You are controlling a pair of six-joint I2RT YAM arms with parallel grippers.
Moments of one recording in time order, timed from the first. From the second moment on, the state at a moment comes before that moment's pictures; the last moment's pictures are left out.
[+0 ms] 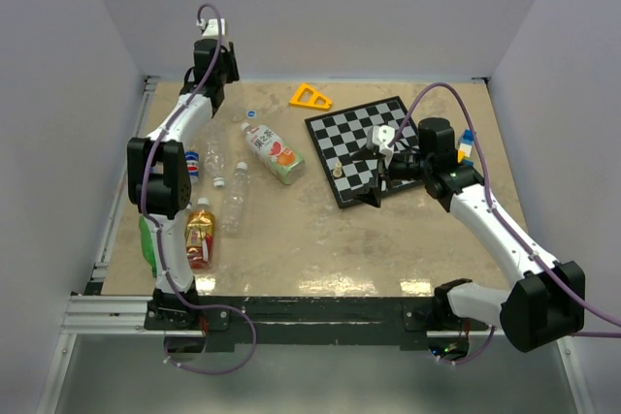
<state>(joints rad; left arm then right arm) -0.12 2.11 1.79 0.03 -0.13 -0.12 0.31 1.19 0.93 -0.25 -1.00 -0.53</state>
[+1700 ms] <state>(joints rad) -0.12 1.56 1.46 0.00 -0.10 -0.15 0.31 1.18 0.93 -0.31 -0.93 -0.66</state>
